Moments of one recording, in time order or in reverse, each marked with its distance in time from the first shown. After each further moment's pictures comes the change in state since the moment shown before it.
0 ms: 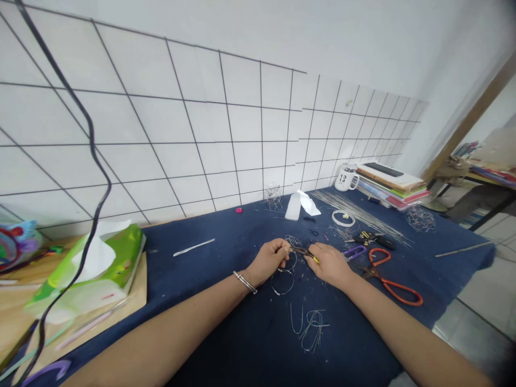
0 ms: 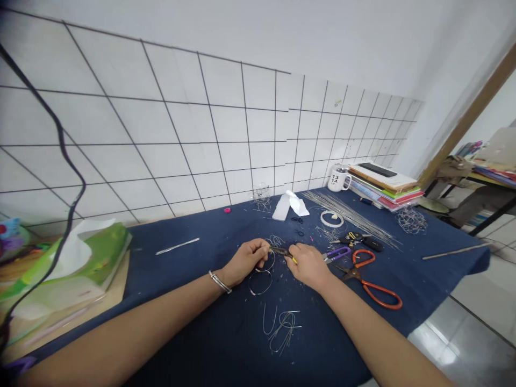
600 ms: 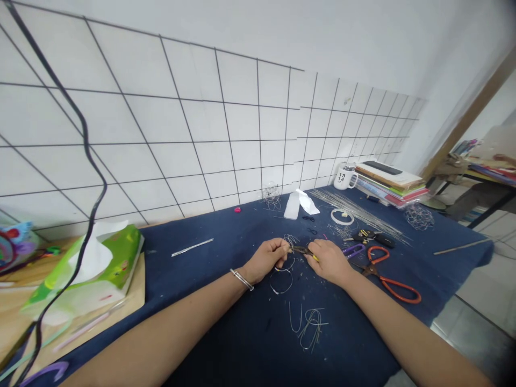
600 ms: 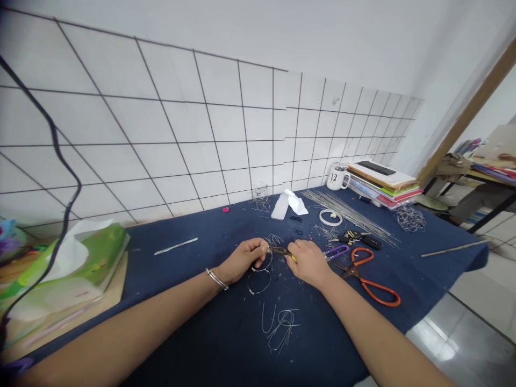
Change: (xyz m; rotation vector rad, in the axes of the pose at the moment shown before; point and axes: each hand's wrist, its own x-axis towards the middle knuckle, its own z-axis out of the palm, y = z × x) left_hand 0.001 0.001 -0.003 -0.163 -0.121 -0.026; right_hand 0.002 0.003 -0.004 -0.039 0.057 -0.063
